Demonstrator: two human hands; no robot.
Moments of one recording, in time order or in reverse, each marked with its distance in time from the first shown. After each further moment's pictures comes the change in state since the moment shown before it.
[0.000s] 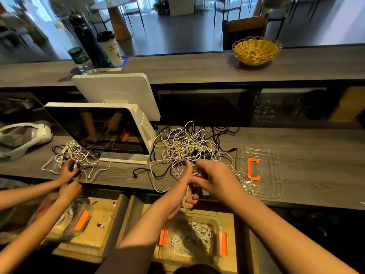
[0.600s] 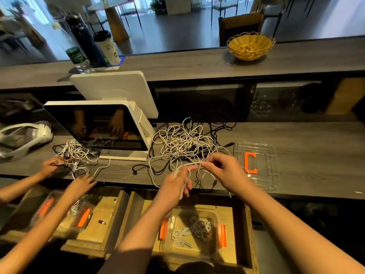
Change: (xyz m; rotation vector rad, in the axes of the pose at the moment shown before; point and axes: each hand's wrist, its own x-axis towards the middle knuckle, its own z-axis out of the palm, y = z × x) left_hand -0.008 0.003 0.013 0.111 0.551 0.279; right_hand -0.018 0.039 0.002 0.351 0.058 0.238
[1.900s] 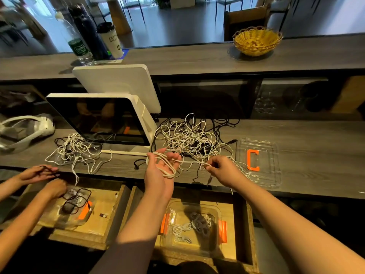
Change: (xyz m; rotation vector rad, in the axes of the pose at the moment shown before) left_hand 0.015 0.005 -0.014 -1.068 0.462 0.028; right_hand 0.019 0.029 0.025 -0.161 -0.131 0.235
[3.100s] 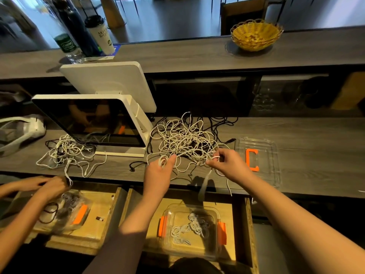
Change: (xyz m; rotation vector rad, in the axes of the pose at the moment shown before) left_hand 0.030 -0.001 -0.012 1.311 -0.057 0.325; right_hand 0.022 0.015 -0.023 0.128 0.072 -0.021
